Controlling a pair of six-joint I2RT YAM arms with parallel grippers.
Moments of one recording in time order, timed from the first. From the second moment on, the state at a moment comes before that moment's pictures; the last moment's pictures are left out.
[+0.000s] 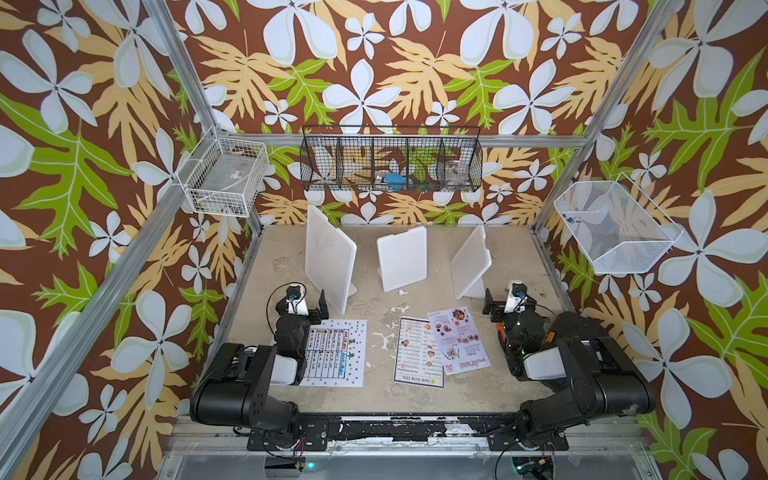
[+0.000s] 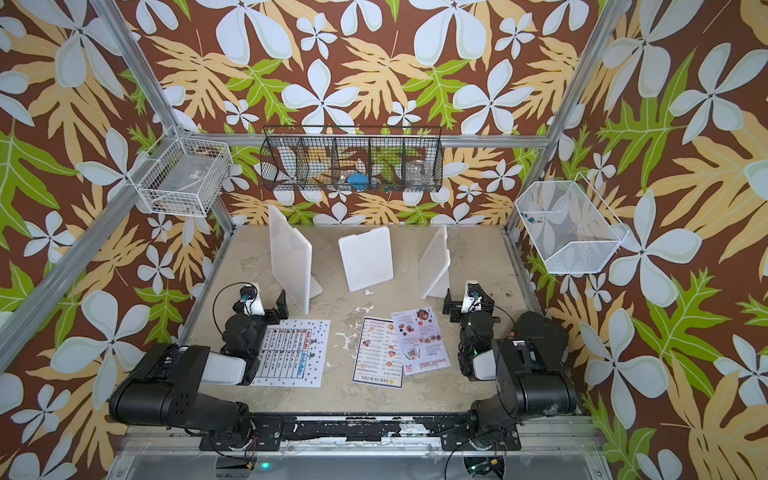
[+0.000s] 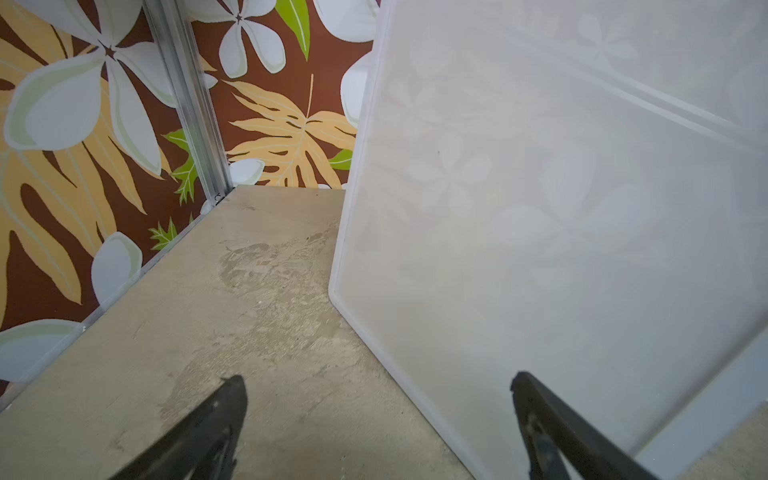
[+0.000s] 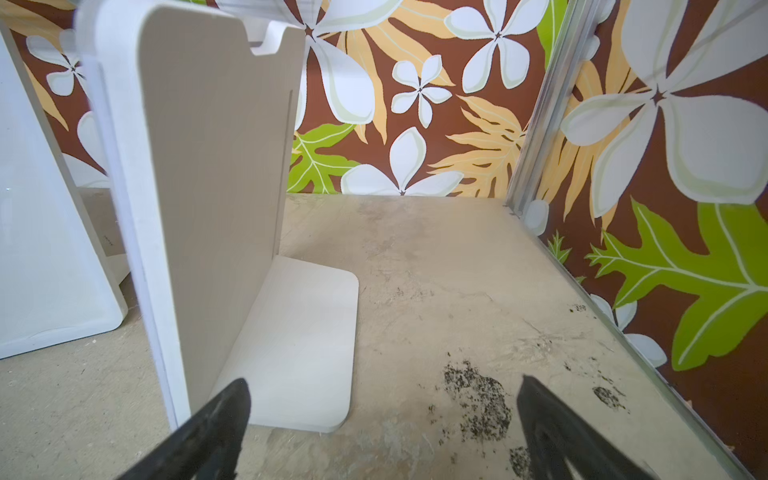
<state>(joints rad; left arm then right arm) -0.07 1.46 0.15 1.20 -0.12 -0.06 0.03 1.51 0.18 1.22 0.11 -0.05</state>
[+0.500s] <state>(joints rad) 0.04 1.46 0.10 1.28 0.08 -0.12 0.02 1.51 0.17 1.22 0.09 -0.05</state>
